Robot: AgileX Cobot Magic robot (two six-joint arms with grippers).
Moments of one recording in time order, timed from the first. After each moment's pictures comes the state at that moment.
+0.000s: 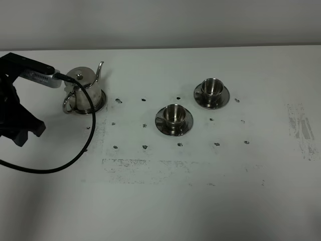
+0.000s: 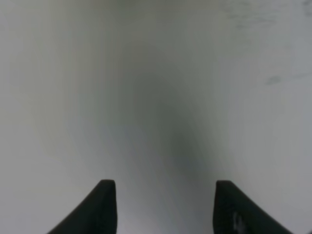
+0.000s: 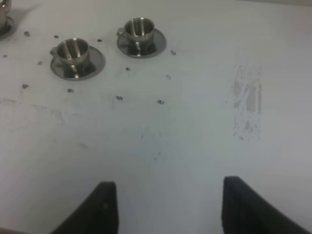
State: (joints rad) left arm -0.17 1.62 -1.20 0.16 1.11 0.16; right arm 0.11 -0.01 -0.52 0.17 1.13 -0.16
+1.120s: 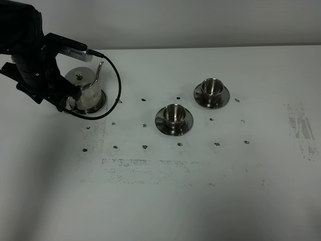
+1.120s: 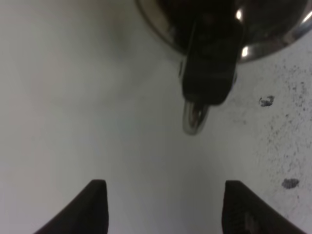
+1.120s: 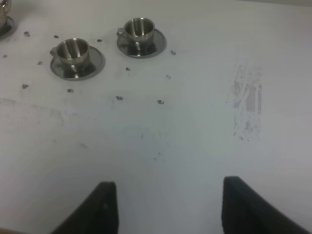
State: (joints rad) left arm -0.17 2.08 -1.64 0.13 1.03 0.16; right arm 0.11 -0.01 -0.52 0.17 1.13 -0.16
